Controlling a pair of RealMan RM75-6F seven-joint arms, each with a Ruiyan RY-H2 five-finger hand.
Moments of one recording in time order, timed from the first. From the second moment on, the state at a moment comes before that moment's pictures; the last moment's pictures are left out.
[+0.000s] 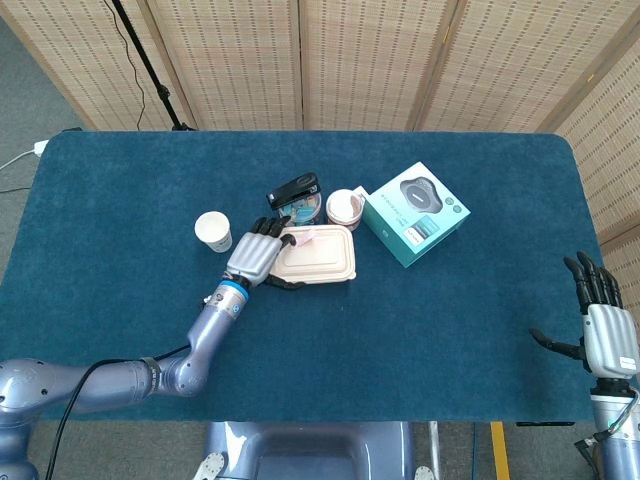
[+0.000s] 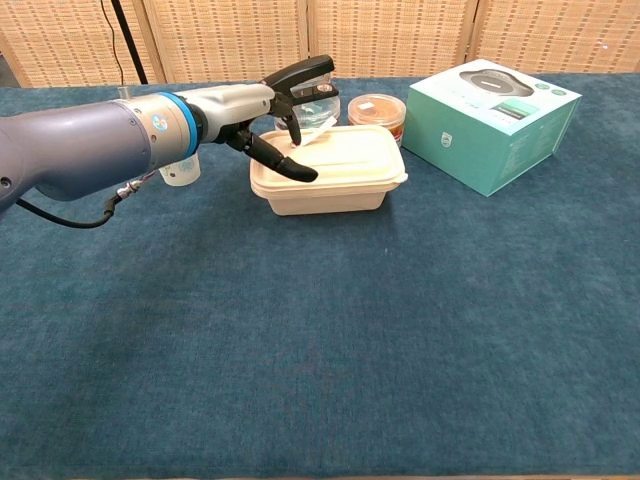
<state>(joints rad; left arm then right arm) -1.05 -1.69 -0.24 -1.37 0.66 0.91 0.53 0.13 -1.17 0.15 -1.59 -1.41 1.48 0.17</state>
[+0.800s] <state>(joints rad) -1.03 -1.68 -0.23 -1.41 0.66 0.92 0.54 0.13 -1.16 0.16 -1.60 -1.41 1.48 0.19</state>
